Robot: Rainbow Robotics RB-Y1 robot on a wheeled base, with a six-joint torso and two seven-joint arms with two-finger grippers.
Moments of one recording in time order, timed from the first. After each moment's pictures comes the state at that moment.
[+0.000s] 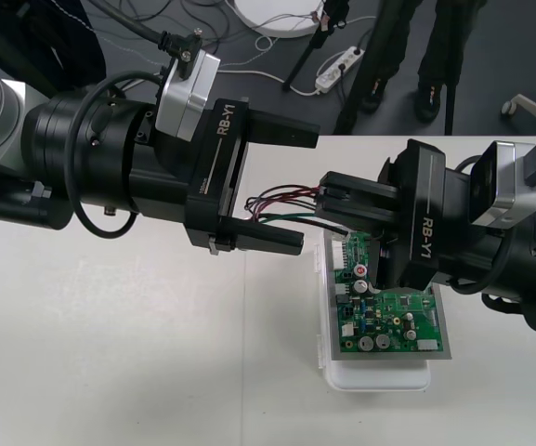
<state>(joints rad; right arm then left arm) -0.12 -0.74 0.26 -2.13 0.68 -0.83 0.22 -0.65 0.89 -0.51 -1.96 -0.79 -0.92 0.23</state>
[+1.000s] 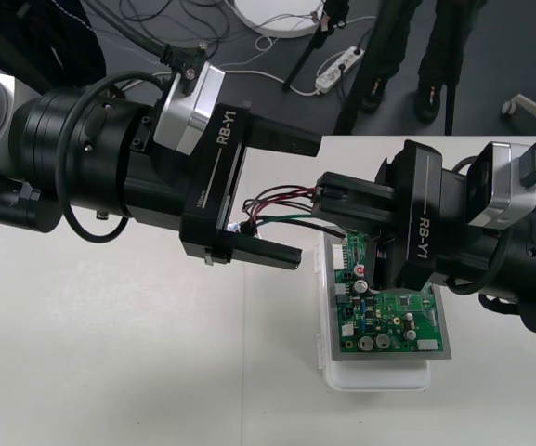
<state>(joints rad) -0.12 -0.73 0.26 -2.13 0.69 -0.82 0.22 -0.69 0.97 -0.56 -2.01 -0.77 -0.87 0.21</state>
